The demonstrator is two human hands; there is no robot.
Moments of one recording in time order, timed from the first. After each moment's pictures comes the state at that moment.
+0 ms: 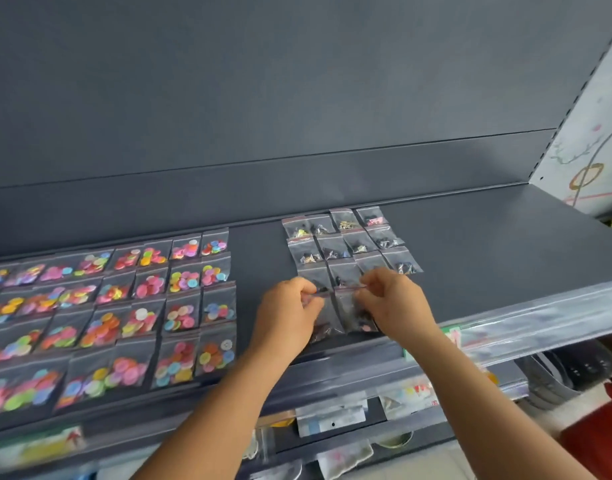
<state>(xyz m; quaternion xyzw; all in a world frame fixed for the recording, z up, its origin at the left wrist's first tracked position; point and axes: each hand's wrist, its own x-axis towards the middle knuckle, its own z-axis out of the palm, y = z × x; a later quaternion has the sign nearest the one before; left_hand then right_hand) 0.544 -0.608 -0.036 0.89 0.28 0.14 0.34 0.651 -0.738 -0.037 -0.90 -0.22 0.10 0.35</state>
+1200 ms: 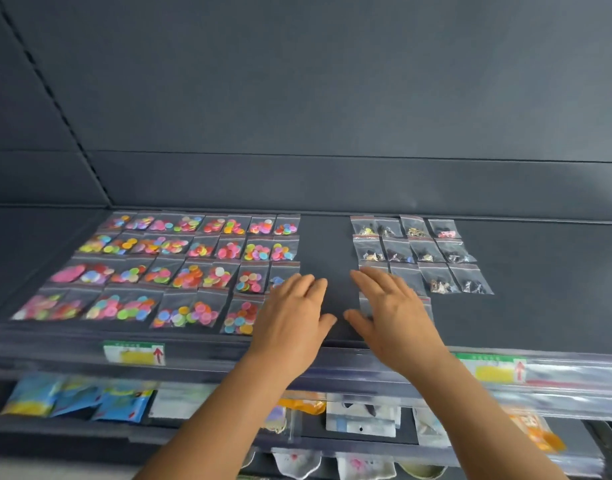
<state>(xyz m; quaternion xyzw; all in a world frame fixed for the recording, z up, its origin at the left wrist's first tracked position) 0.470 -0.606 -0.021 0.95 0.28 0.09 0.08 0.592 -0.707 -0.028 -0.84 -0.52 0.01 0.18</state>
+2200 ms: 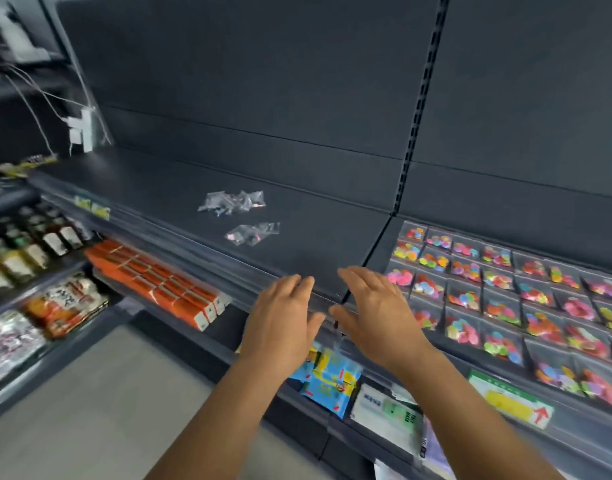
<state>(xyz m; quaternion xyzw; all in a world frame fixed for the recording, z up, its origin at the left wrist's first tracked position) 0.055 -0.365 -0.020 0.84 0.52 0.15 0.06 0.209 -0.394 -0.016 -0.69 -0.70 0.07 0.17</state>
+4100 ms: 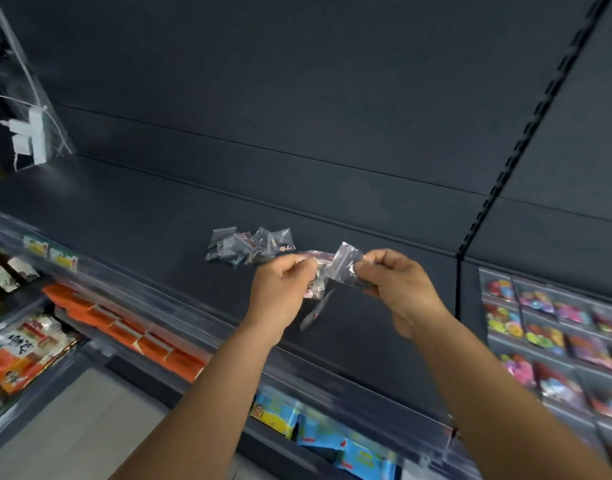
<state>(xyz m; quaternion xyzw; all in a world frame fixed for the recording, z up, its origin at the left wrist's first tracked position) 0.009 -0.130 -0.007 0.58 0.49 0.41 0.50 0.166 -0.170 -0.005 -0.62 -0.34 0.42 0.56</state>
